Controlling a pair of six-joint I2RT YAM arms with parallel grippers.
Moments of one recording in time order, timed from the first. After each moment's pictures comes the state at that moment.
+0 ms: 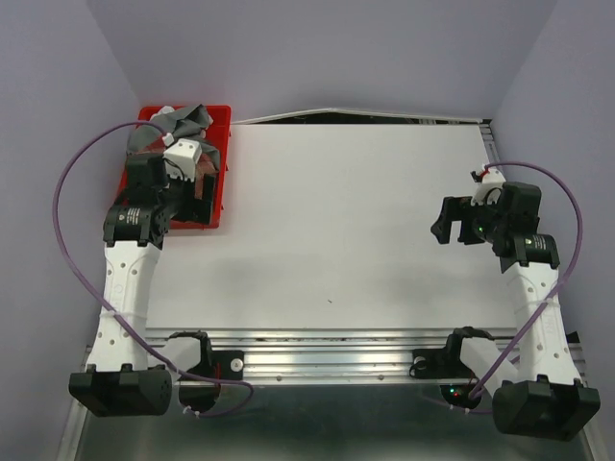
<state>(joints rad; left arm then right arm) -0.02 1.07 1.27 -0.87 0.08 0.19 -0.14 0.92 0.98 -0.75 -0.36 -0.07</state>
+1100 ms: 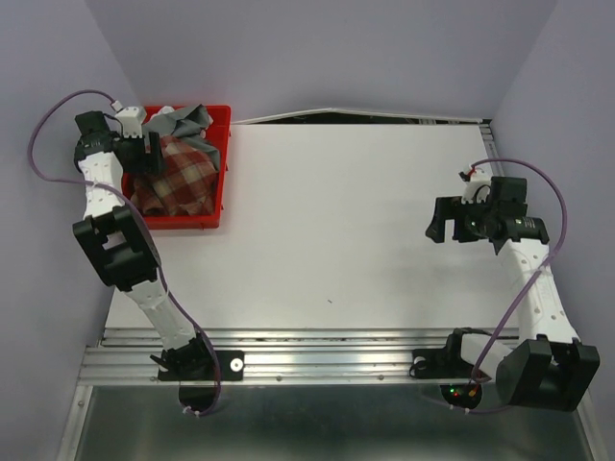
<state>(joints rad) 0.43 1.94 1.79 -0.67 0.46 0.34 -0.14 1.08 0.98 -0.75 -0.39 -0.10</state>
